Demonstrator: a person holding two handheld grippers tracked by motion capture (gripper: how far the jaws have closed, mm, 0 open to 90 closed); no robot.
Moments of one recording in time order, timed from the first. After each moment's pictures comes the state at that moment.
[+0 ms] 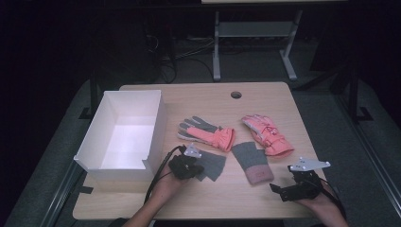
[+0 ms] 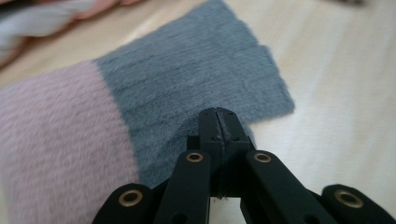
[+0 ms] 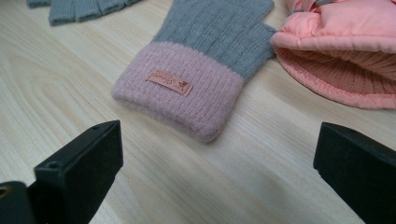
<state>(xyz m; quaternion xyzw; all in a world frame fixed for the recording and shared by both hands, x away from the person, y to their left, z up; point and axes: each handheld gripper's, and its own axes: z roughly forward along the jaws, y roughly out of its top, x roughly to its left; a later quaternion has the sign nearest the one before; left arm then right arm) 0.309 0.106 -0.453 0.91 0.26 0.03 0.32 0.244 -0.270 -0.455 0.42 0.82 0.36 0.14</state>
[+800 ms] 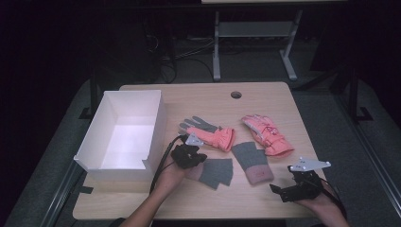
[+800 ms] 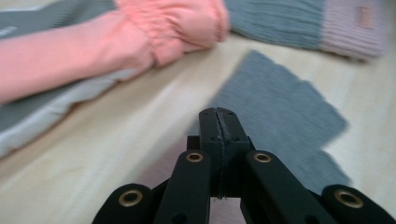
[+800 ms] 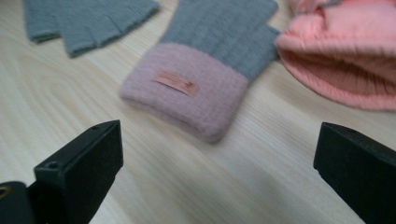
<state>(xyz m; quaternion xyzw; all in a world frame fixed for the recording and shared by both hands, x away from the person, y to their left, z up) 0.337 0.102 -0.432 0.89 0.29 0.08 0.35 0.241 -0.267 -0.448 0.41 0.83 0.36 0.14</state>
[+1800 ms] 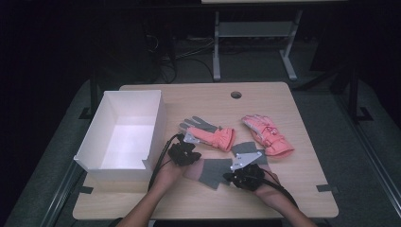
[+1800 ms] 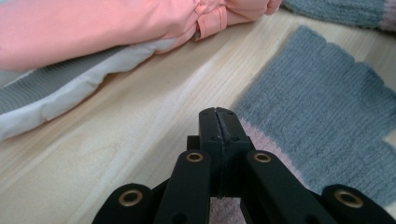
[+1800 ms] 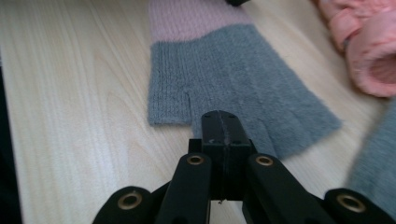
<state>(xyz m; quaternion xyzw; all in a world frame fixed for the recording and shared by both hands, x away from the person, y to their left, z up) 0.346 0.113 -0.446 0.89 0.31 0.08 0.32 0.276 -0.124 -0.452 0.25 0.90 0.35 0.07</state>
